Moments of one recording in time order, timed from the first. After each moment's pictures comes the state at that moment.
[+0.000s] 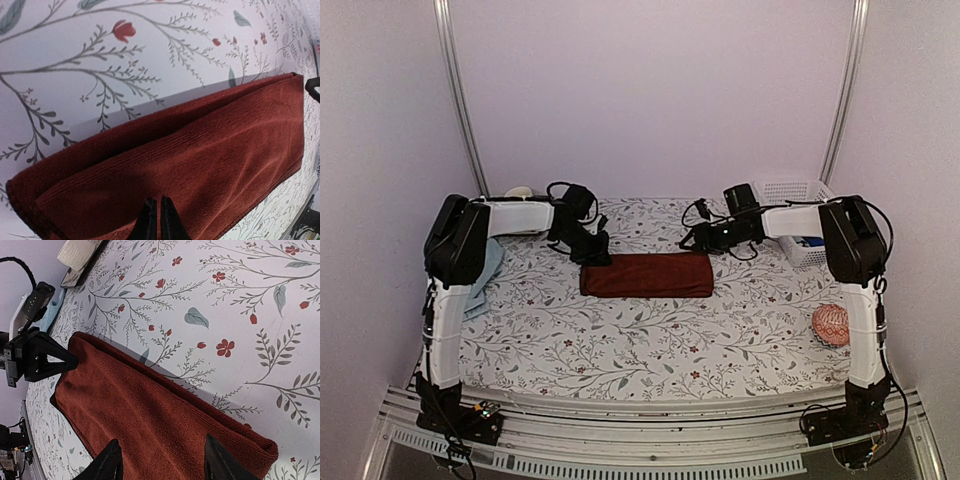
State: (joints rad) left arm -0.46 2.27 1.74 -0.54 0.32 -0.39; right arm 0.40 2.24 1.61 -0.16 -0.57 0.28
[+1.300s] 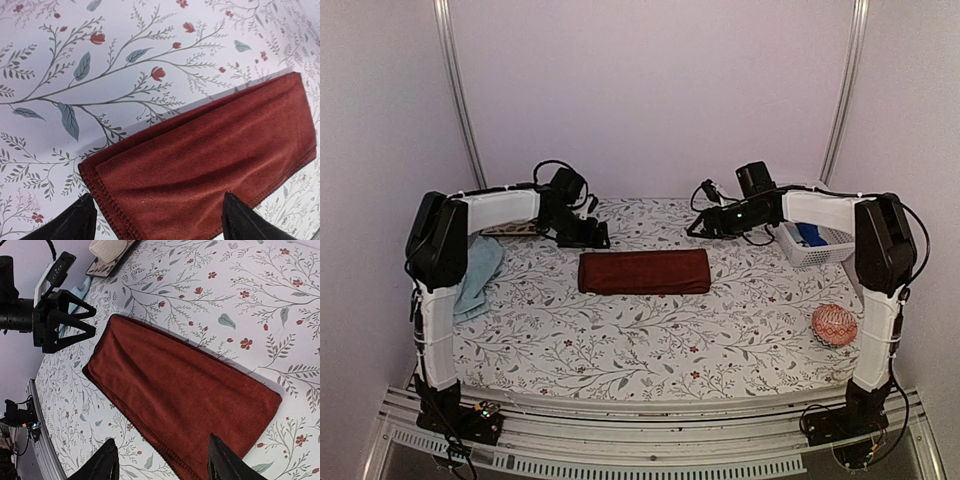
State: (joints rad) left arm -0.44 2.16 1.71 -0.57 0.14 -0.23; right arm 0.40 2.04 1.58 -0.35 -0.58 0.17
